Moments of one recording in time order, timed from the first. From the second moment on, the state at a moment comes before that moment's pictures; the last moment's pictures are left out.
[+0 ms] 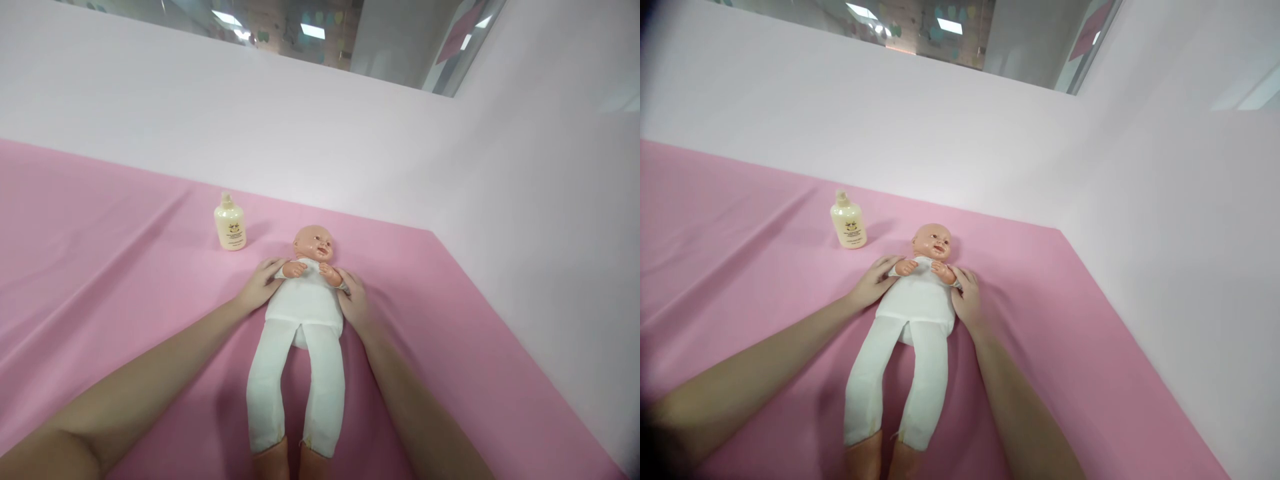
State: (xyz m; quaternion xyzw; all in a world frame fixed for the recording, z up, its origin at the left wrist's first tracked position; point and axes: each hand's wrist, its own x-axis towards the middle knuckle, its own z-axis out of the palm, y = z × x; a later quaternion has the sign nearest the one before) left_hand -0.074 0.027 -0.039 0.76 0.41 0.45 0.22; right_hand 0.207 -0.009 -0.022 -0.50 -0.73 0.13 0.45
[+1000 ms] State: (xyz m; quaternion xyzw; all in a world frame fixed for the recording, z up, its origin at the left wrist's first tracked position) left_hand -0.078 0.044 -0.049 0.44 0.42 0.67 0.42; right_hand 0.205 -0.007 -0.026 -0.49 -0.61 0.27 0.56
